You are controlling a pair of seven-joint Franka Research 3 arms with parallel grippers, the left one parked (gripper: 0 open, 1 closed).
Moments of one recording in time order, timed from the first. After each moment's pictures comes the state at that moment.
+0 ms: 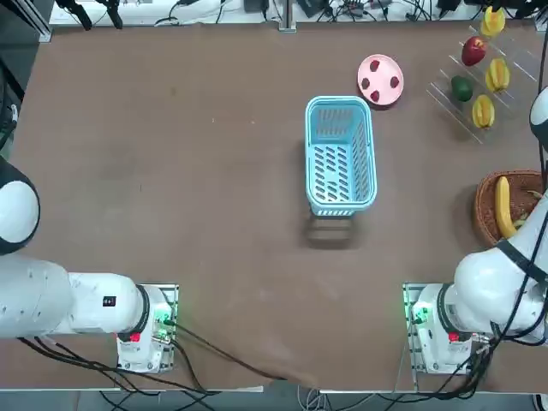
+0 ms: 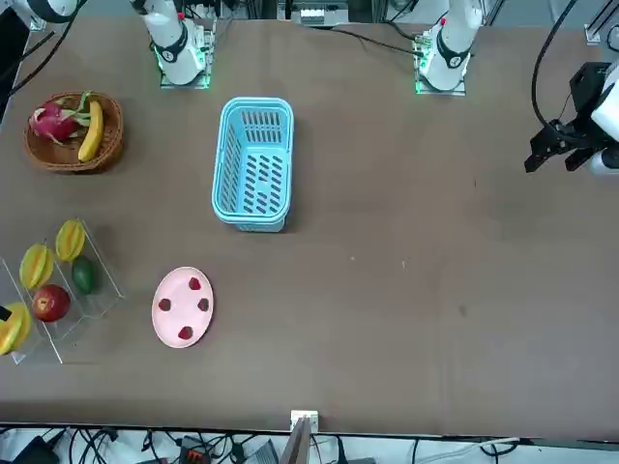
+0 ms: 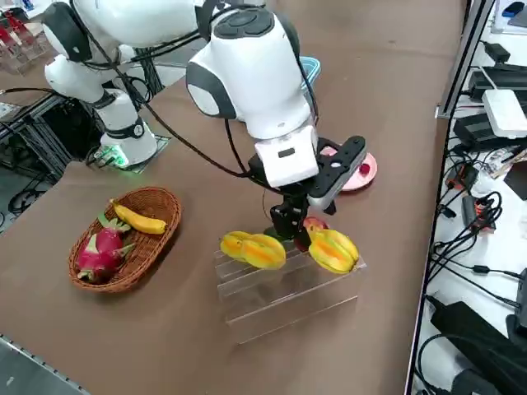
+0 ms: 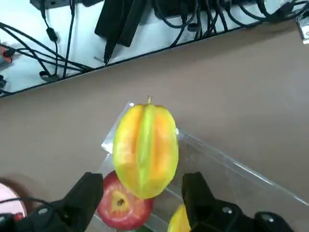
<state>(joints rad) -0.40 0.75 0.05 -1.06 0.05 2.07 -0.10</state>
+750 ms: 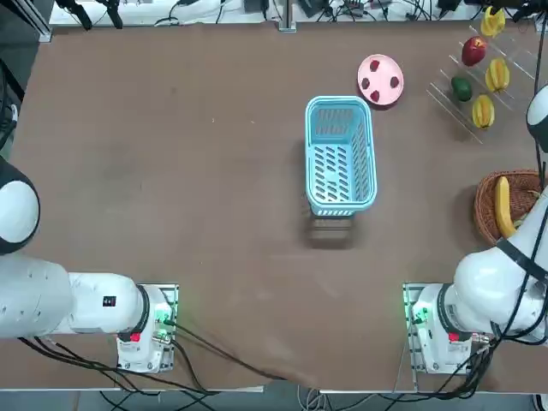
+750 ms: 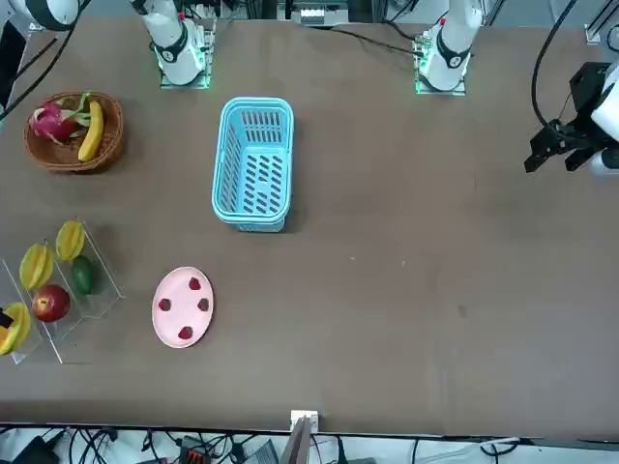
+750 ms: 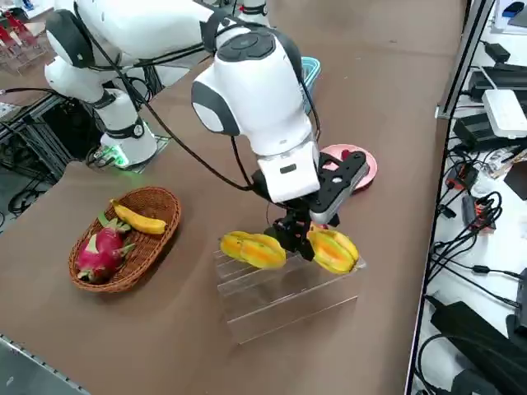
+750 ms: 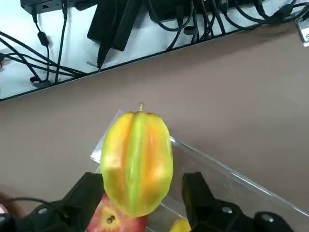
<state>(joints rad) -0.40 0.78 0.05 -1.06 0.05 2.11 -0.10</state>
